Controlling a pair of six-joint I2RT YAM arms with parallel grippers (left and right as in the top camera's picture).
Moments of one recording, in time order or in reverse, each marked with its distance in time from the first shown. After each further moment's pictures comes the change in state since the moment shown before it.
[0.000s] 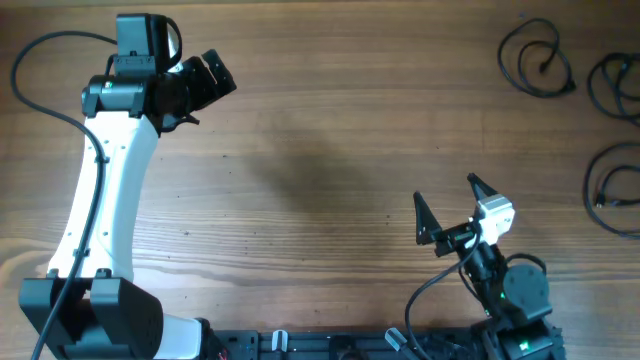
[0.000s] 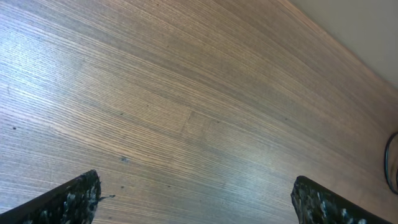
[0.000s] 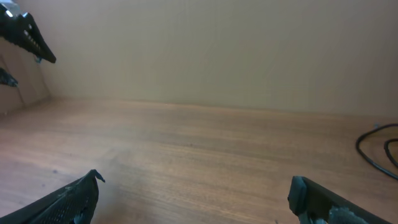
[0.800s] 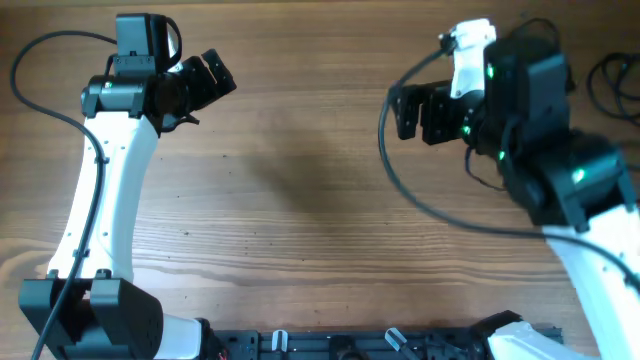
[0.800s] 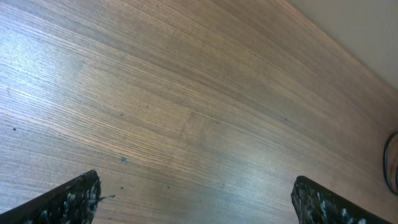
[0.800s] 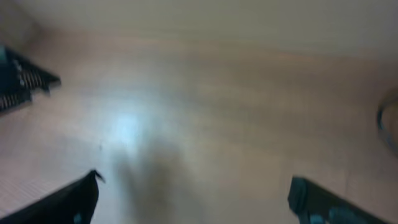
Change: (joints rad) left arm 0.000 -0.001 0.000 0.003 -0.001 0.000; right arm 0.033 1.095 1.400 -0.887 -0.035 0.060
